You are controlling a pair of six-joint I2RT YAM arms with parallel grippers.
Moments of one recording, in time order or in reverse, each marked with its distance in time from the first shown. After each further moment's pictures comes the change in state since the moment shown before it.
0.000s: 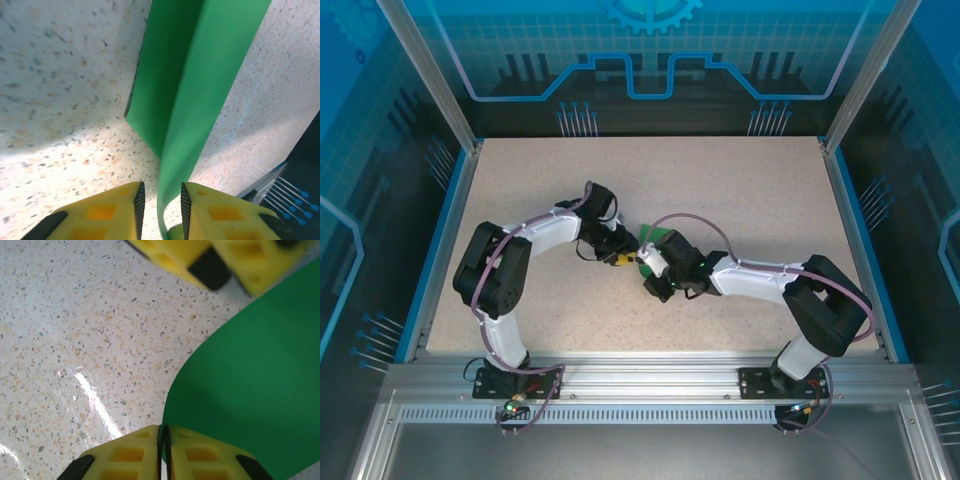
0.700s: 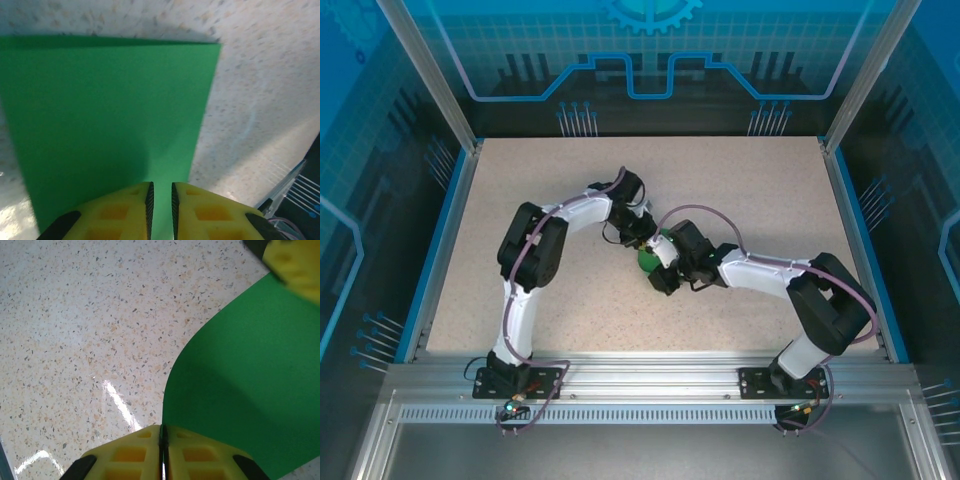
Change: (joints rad) left arm -0.069 0.357 0.395 -0.105 0.018 0.136; right arm -0.097 -0.006 0.000 -0.002 -0.159 0.049
